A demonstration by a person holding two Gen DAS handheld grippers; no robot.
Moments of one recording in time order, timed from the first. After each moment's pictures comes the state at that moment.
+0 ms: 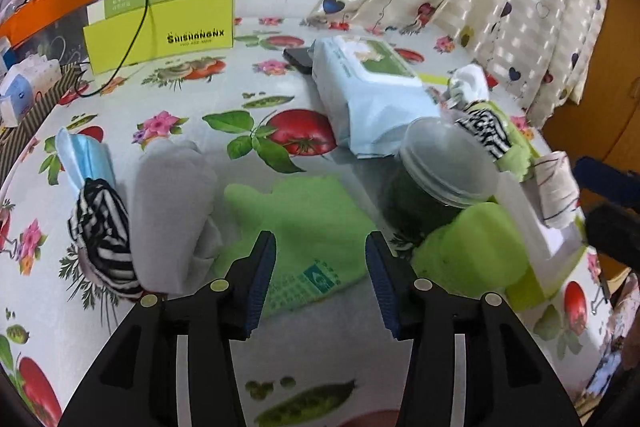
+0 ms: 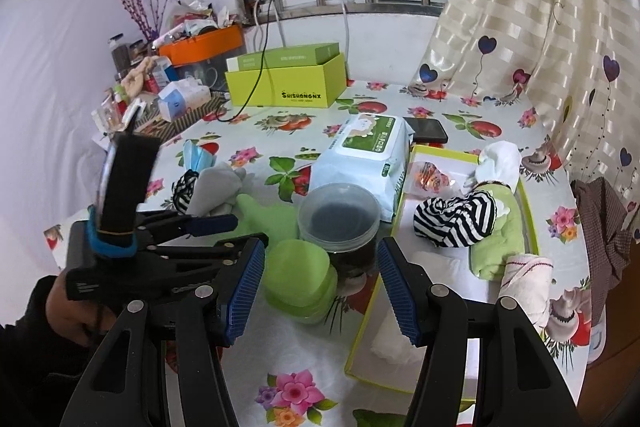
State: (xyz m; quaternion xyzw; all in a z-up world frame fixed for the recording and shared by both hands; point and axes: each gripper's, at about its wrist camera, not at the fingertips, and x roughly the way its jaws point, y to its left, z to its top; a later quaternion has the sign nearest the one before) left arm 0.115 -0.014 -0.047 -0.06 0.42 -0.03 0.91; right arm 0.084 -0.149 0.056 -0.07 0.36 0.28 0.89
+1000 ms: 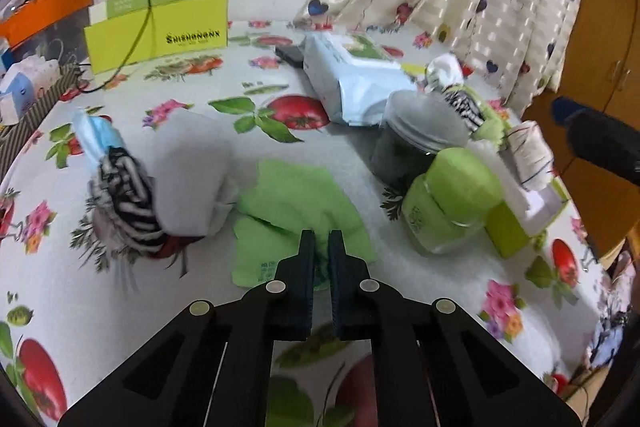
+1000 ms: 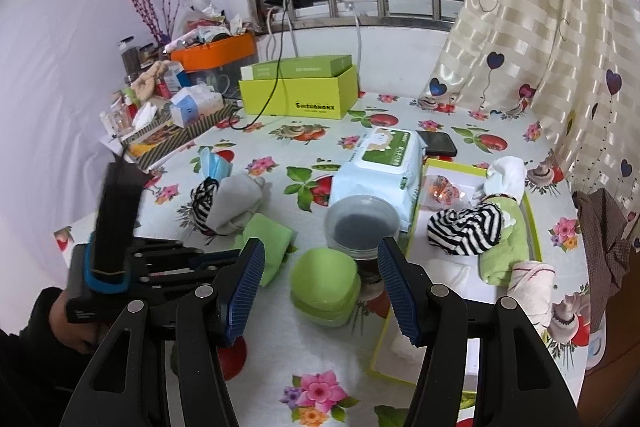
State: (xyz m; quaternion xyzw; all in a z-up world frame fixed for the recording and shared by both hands) left arm 0.064 0.002 -0.042 -0.06 0.39 -0.07 0.91; right arm 0.064 -0.134 0.070 -0.07 0.35 0.29 0.89
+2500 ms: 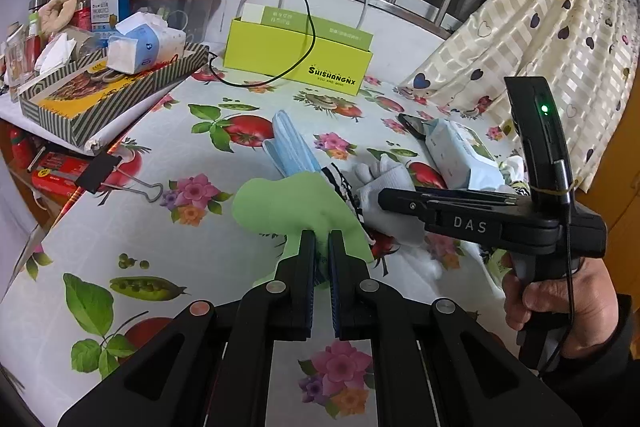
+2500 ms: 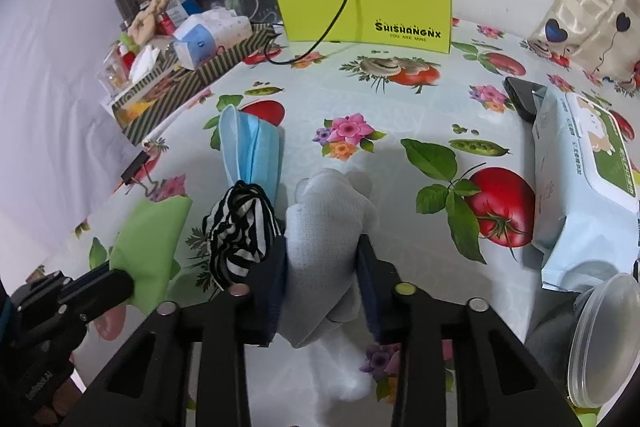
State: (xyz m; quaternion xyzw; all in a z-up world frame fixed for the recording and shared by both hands) left arm 0.009 0.142 -0.029 -0.17 0.32 0.04 0.93; right arm 0.154 0.051 -0.023 -0.08 0.47 0.33 0.82
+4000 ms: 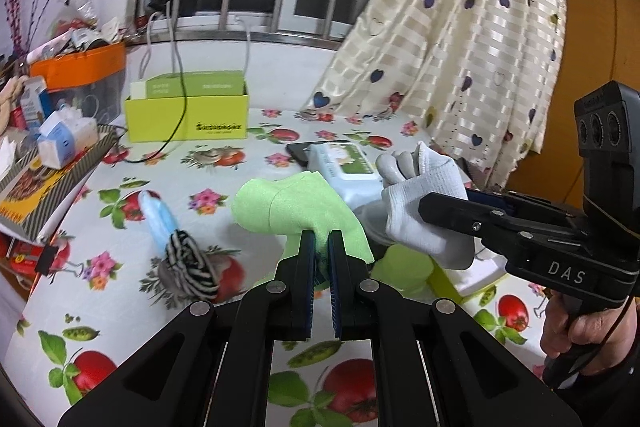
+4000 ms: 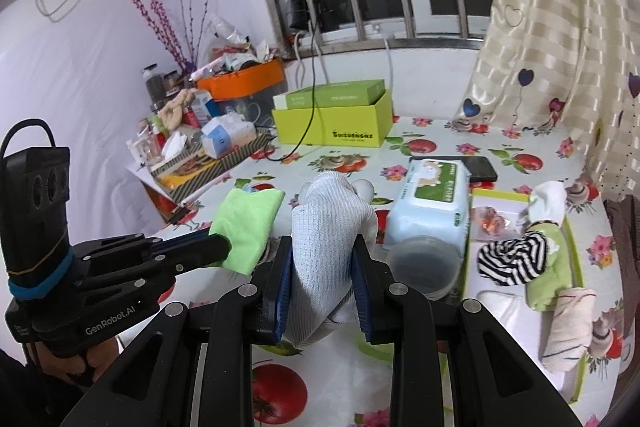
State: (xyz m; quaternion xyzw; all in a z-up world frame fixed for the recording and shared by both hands) left arm 0.019 0.016 0.046 -0.07 0.28 -0.06 0.96; right arm 0.064 -0.104 0.091 -0.02 0.32 0.33 0.89
